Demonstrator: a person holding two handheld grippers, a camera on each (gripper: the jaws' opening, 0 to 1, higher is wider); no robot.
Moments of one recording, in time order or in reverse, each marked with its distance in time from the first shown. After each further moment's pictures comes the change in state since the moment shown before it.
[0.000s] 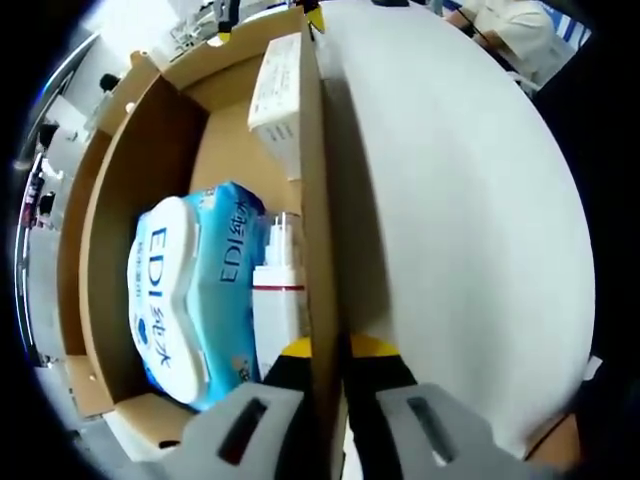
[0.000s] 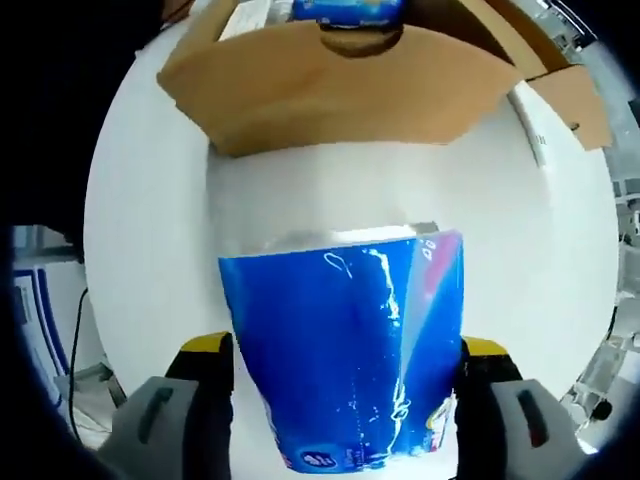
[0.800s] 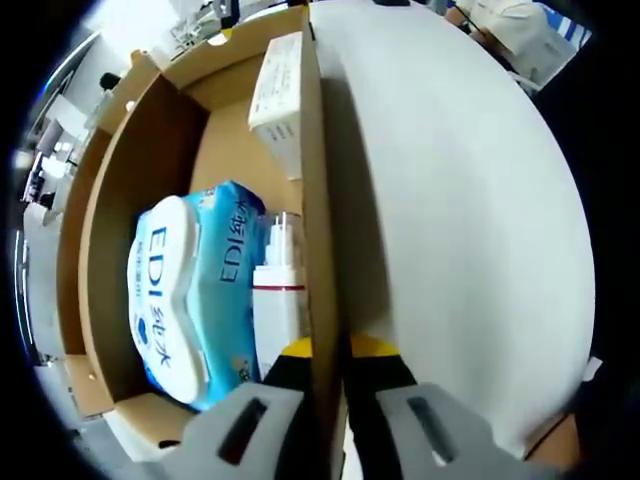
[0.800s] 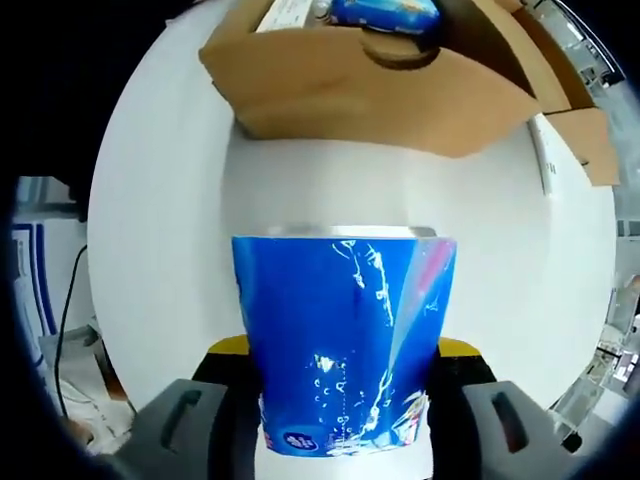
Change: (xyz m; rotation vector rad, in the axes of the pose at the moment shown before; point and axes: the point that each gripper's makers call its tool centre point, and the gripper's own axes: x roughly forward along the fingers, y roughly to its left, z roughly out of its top) left arm 0.000 -0.001 0.001 -0.005 0.003 0.000; right arm -0.006 -0.015 -0.007 -0.147 0.031 -0.020
